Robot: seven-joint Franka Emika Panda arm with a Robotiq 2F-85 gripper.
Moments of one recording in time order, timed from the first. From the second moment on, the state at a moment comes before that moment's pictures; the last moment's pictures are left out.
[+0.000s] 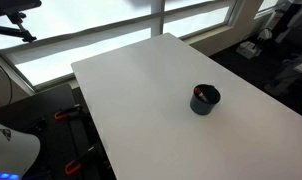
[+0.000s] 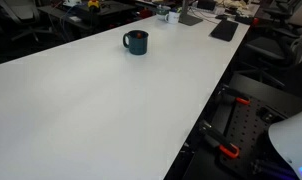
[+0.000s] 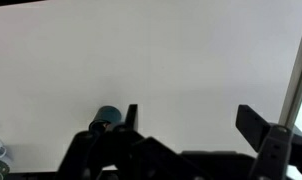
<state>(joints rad) 0.05 -0.82 0.25 -2.50 0.06 1.86 0.33</state>
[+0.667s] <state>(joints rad) 0.04 -0.81 0.21 -2.49 0.05 1.86 0.32</state>
